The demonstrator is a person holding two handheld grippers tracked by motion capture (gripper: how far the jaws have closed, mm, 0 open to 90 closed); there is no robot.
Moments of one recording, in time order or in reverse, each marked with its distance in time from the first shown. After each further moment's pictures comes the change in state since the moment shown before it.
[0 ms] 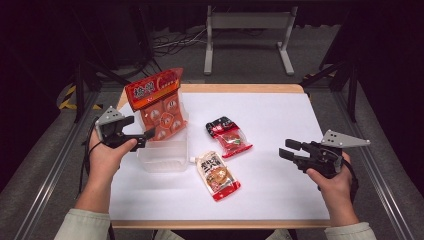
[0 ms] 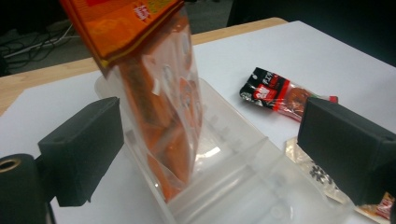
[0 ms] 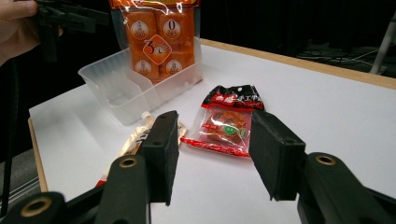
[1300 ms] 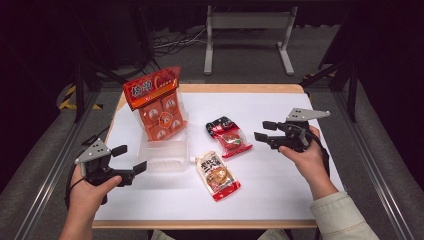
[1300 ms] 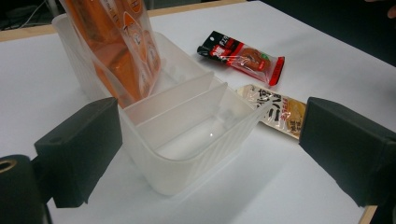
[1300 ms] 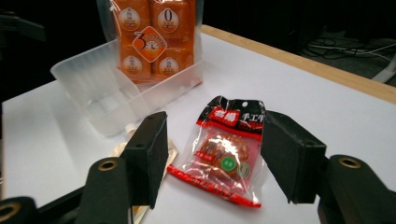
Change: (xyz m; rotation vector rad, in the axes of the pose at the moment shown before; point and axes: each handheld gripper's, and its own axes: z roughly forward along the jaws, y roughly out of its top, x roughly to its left) left arm -0.020 -0.054 -0.050 0.030 -0.100 -0.011; right arm -0.013 0.040 0.080 0.100 0.025 -0.058
